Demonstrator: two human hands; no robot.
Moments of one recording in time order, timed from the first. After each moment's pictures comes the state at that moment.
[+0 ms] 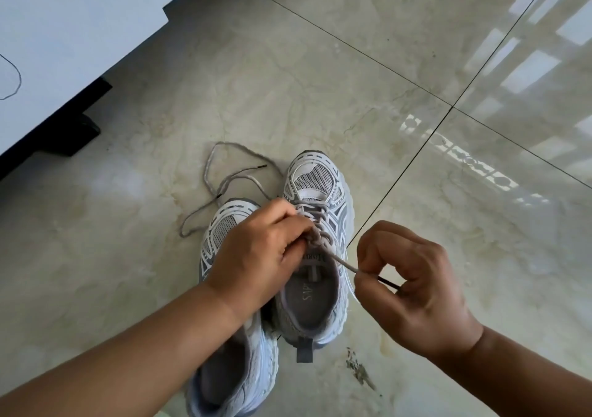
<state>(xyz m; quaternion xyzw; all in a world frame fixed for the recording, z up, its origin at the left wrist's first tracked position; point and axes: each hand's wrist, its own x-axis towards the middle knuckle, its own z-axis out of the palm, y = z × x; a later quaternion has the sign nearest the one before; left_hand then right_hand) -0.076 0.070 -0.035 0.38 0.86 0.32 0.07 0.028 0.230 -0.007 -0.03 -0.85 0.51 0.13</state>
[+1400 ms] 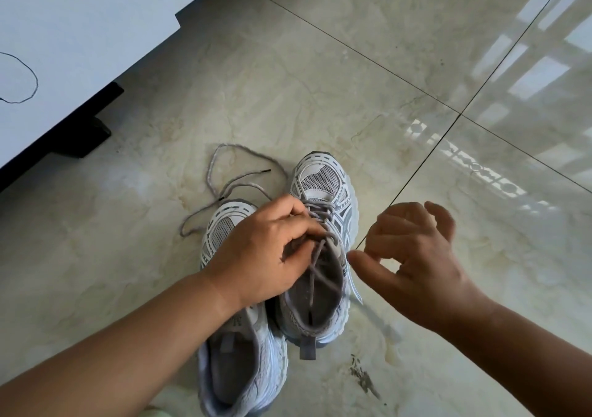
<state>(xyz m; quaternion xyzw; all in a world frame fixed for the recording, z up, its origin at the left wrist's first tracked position) -0.091 0.068 -0.030 0.42 0.83 0.34 0.13 0.014 0.245 -0.014 -0.09 -0.96 0.27 0.02</state>
